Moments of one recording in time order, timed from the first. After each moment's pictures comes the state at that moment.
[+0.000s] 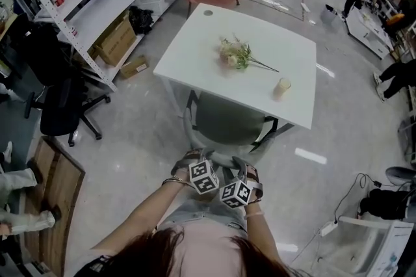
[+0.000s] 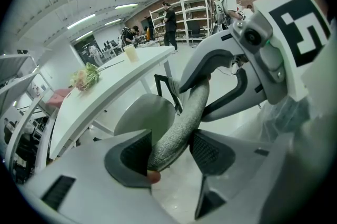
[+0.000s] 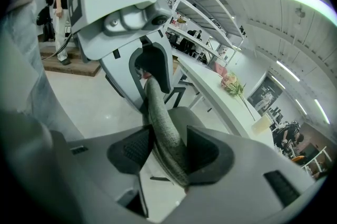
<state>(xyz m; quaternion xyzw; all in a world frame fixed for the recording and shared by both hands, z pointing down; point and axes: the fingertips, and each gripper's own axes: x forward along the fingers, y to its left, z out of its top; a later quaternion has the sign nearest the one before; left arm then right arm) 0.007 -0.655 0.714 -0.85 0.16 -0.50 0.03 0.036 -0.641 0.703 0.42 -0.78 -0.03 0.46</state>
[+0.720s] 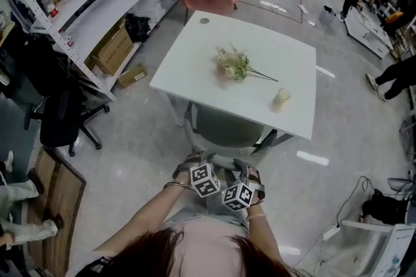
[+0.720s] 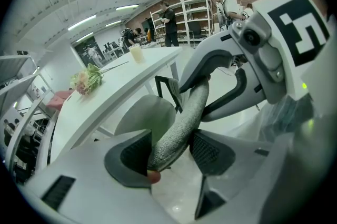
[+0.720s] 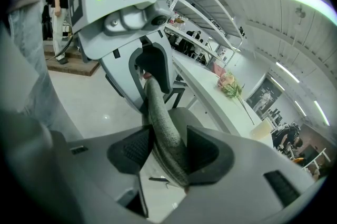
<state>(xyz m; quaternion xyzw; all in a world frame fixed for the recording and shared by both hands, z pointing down) 0.022 -0.705 0.713 -0.85 0.16 -0.49 0.03 0.051 -0.691 0.703 0.42 -0.78 -0.04 0.46</state>
